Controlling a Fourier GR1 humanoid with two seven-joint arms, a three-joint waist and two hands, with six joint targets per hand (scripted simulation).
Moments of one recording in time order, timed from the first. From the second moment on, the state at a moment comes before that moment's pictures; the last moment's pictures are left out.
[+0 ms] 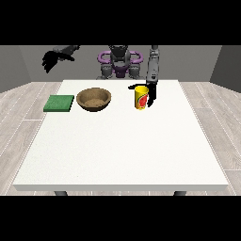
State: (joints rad) left arm -0.47 0.07 0.18 -0.89 0.04 0.19 -0.60; right arm -0.28 -0.29 -0.27 -1.55 -0.25 0.19 -0.06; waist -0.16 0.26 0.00
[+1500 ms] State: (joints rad) left arm -0.82 0.00 -0.50 -0.61 -0.96 0.64 0.33; right arm -0.33 -0.38 -0.33 -1.22 -0.34 0.29 0.06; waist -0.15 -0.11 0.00
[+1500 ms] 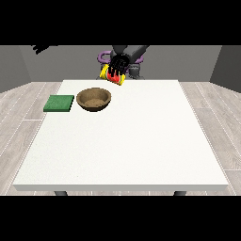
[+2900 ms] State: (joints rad) left arm -0.96 0.02 -0.72 -0.62 -1.45 0.20 0.46; right arm -0.31 -0.38 -0.37 -1.17 -0.37 0.30 -0.01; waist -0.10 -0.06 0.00
